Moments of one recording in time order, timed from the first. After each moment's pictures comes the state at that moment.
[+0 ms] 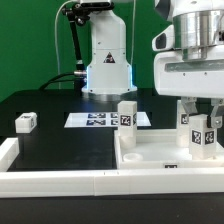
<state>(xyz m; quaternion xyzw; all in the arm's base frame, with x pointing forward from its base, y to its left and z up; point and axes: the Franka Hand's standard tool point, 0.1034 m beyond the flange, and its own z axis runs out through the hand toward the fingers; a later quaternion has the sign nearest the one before) 0.601 0.121 0.079 -0.85 0.52 -0.06 0.06</state>
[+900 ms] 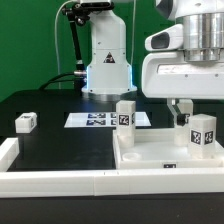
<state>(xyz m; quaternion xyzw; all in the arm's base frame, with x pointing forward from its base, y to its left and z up) 0.597 0.122 0.076 -0.97 0.24 -0.06 0.03</state>
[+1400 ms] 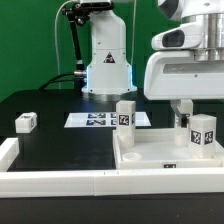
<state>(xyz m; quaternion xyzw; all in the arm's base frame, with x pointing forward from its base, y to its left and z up) 0.597 0.129 0.075 -1.00 0.04 -0.06 0.00</state>
